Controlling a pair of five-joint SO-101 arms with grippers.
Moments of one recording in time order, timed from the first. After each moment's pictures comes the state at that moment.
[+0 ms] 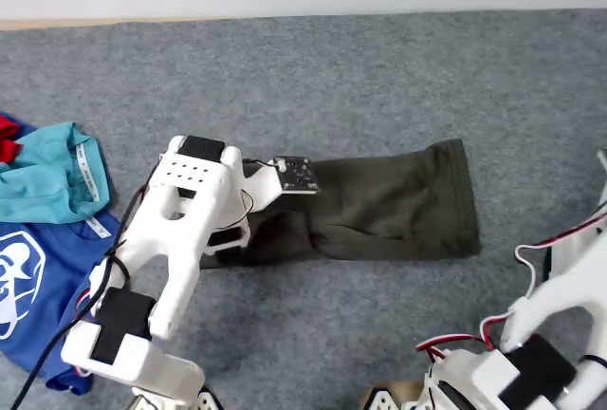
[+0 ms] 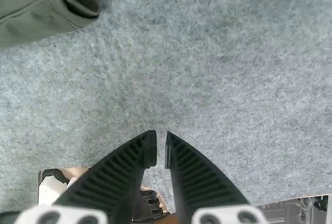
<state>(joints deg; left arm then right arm) 10.3 3.7 20.5 86.6 -51.4 45.4 -7.5 9.1 97.5 34.4</state>
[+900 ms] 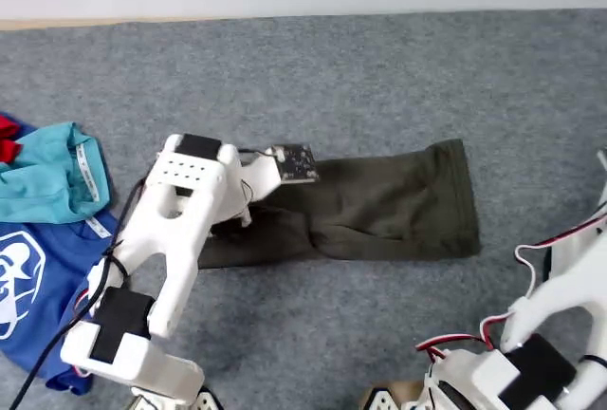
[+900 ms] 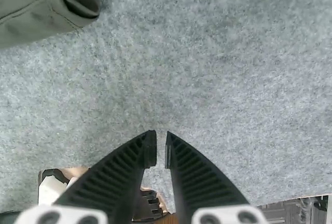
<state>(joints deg) 9.2 3.7 18.4 81.1 -51.4 45.4 -7.5 9.1 97.5 34.4</state>
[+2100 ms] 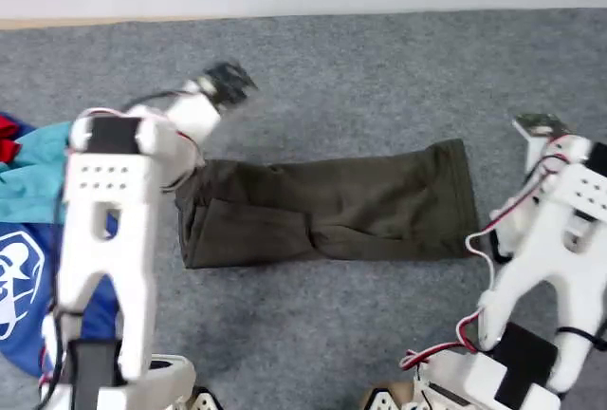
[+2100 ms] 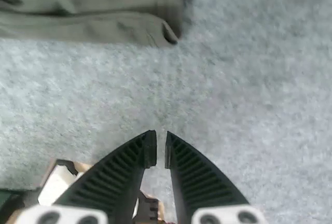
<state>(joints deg) -3.1 -12.8 5.6 85.6 -38.2 26.2 -7.5 8.9 98.9 31.2</state>
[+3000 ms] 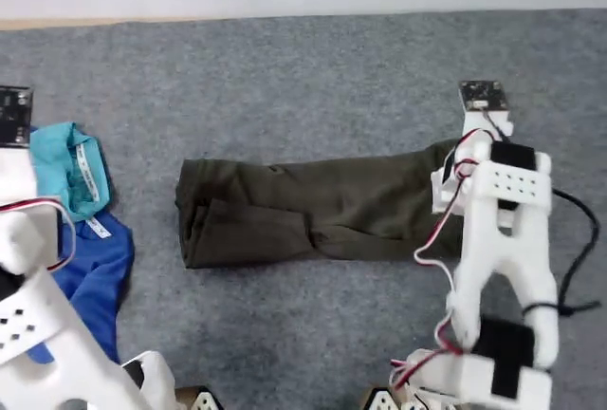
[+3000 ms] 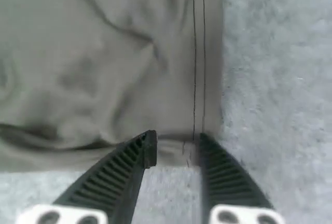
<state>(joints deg) -36.4 -40.4 9.4 97.9 -21.8 10.1 -4.5 21.6 68.1 11.6</state>
